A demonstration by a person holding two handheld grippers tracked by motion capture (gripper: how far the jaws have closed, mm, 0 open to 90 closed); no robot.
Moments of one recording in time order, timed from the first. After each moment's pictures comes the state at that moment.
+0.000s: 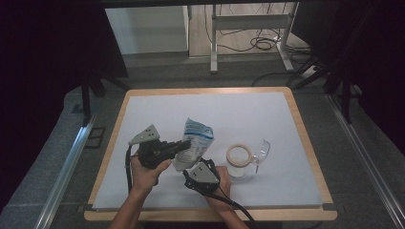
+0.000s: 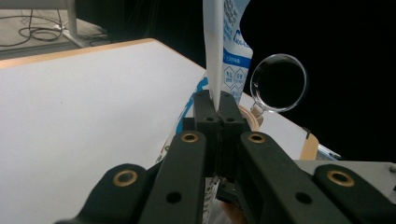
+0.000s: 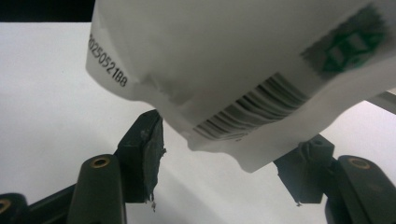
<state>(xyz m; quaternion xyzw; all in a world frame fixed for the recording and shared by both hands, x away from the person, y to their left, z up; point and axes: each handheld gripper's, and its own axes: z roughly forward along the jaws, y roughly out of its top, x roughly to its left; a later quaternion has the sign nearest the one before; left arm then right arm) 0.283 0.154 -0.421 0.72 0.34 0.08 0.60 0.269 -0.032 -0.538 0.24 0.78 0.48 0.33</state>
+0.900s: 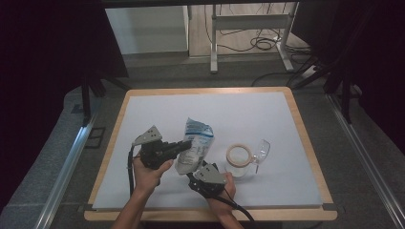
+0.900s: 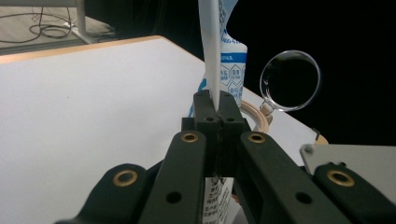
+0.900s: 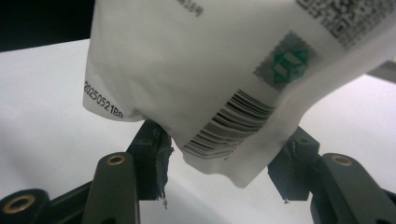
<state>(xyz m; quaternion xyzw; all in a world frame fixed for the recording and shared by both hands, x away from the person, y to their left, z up) 0.285 0.150 -0.428 0.72 0.35 0.09 0.59 0.259 -0.046 -0.532 0.29 0.77 0.49 0.29</state>
